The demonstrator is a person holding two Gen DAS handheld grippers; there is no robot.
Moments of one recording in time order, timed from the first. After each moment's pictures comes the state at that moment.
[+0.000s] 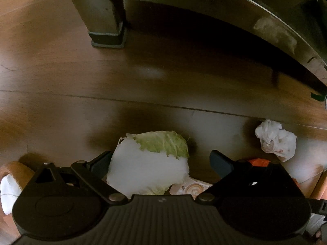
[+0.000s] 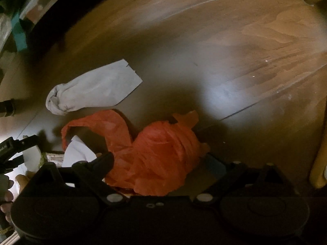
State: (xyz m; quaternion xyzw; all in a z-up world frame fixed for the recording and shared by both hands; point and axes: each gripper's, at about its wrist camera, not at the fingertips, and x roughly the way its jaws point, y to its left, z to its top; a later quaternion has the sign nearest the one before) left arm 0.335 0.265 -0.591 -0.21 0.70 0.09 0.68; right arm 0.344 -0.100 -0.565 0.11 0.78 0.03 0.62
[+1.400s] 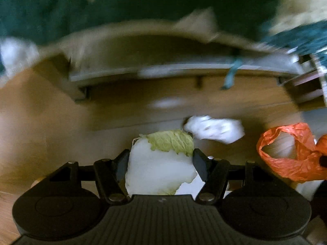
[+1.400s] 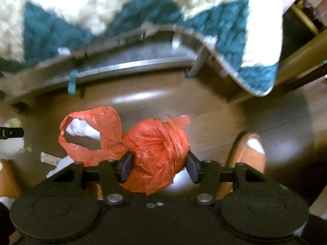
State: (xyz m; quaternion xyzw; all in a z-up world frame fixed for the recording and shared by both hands) left arm 0.341 0.195 -0.453 -0.12 0.64 0.00 0.76; right arm 0.329 -0.120 -0.351 -0.07 0.62 0.02 0.78
